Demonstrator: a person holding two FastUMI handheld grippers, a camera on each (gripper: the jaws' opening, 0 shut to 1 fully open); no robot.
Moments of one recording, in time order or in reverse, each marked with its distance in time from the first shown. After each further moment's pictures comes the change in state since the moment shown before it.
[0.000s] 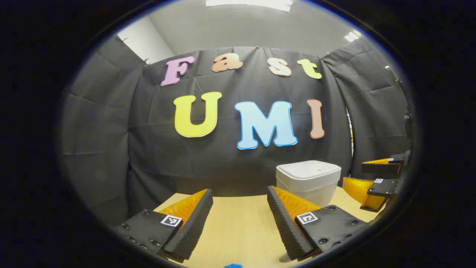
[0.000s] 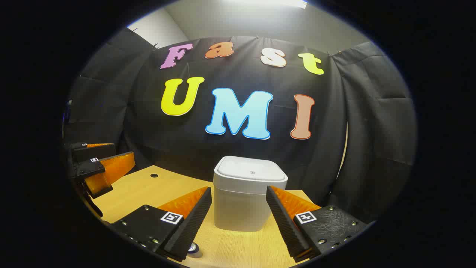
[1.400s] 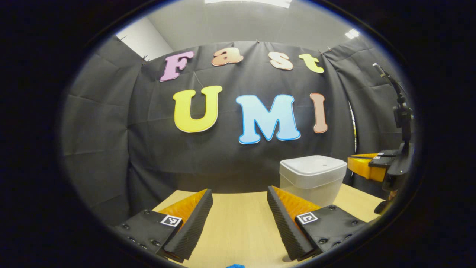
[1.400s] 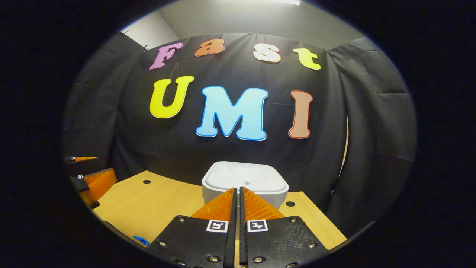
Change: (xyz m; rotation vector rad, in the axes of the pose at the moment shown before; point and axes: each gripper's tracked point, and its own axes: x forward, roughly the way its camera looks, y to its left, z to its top) left arm 0.022 0.011 -0.022 0.007 0.050 0.022; right arm 0.064 -0.023 0.010 0.043 0.001 -0.039
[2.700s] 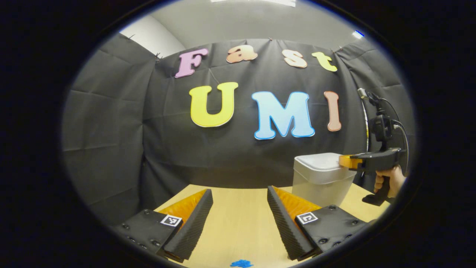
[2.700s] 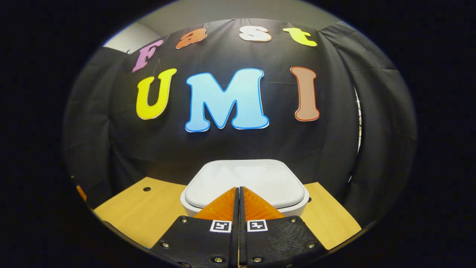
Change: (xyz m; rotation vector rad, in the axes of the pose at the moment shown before) left arm -0.032 0.025 -0.005 -0.025 0.017 0.109; right arm 0.082 -0.007 -0.011 0.172 0.074 0.061
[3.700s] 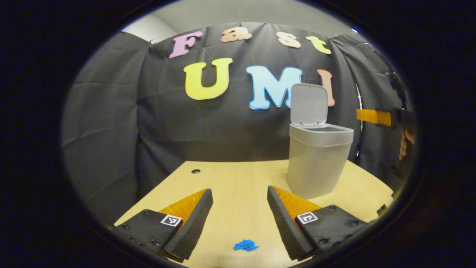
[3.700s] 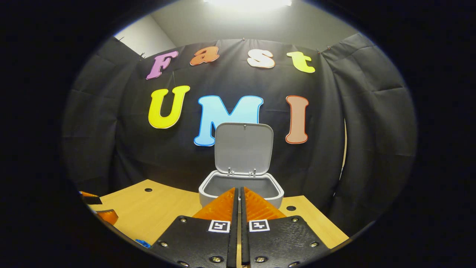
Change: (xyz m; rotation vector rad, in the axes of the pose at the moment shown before) left arm -0.023 0.005 -0.120 0.016 0.234 -0.064; right arm -0.103 0.010 0.017 -0.137 -0.146 -0.050
